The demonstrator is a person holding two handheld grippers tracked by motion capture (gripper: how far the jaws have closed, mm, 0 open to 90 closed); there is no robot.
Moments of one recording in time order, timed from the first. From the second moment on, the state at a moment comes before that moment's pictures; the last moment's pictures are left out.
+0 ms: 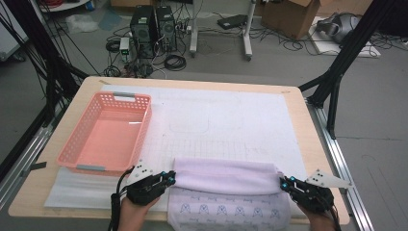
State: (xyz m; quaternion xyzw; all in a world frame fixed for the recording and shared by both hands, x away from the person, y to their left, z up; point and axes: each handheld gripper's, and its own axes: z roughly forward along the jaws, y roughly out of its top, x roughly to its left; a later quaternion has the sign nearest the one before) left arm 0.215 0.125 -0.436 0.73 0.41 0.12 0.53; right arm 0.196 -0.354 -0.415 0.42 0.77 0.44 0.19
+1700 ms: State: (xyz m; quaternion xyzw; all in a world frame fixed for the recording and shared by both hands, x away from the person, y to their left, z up) left arm 0.264 0.120 -0.437 0.73 0.40 0.13 0.53; right arm 0.201 -0.396 -0.411 0.49 0.74 0.41 0.23
